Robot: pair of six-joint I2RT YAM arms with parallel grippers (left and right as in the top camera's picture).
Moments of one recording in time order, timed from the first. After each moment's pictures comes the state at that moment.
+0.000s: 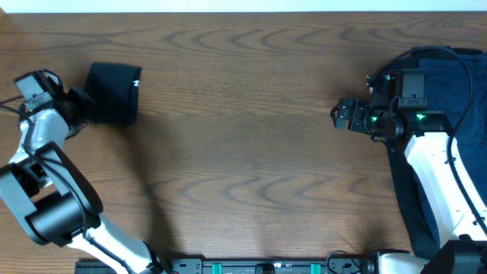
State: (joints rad) left arm 0.54 1.95 1.26 -0.33 0.23 -0.38; right arm 0.02 1.44 1.06 -0.67 -0.25 0.27
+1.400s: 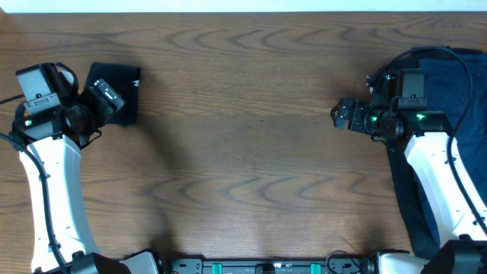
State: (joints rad) left arm 0.37 1.41 1.26 -0.87 0.20 -0.44; right arm 0.02 1.44 1.06 -0.67 -0.25 0.27
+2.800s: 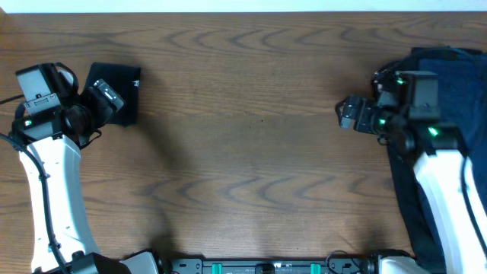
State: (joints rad) left arm 0.37 1.41 1.26 -0.87 0.20 -0.44; right arm 0.02 1.25 1.05 -0.67 -0.24 0.27
